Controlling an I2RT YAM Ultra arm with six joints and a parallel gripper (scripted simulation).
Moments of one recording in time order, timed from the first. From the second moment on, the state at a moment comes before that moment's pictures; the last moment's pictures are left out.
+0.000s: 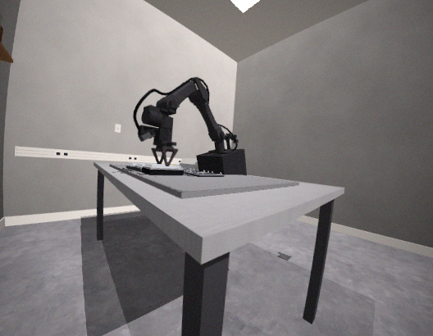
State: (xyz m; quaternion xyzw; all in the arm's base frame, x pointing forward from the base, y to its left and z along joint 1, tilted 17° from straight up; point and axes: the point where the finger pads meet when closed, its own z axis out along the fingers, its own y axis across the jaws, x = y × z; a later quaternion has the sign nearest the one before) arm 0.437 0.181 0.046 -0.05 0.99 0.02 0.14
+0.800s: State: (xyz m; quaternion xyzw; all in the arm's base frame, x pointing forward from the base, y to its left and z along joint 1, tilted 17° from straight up) arm 0.436 0.180 0.048 -0.05 0.99 0.02 0.14
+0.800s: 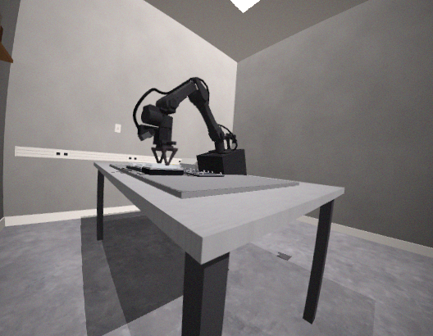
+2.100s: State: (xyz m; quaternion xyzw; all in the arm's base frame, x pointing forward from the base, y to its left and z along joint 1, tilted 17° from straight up) arm 0.385 0.158 0.049 -0.06 0.99 0.01 0.12
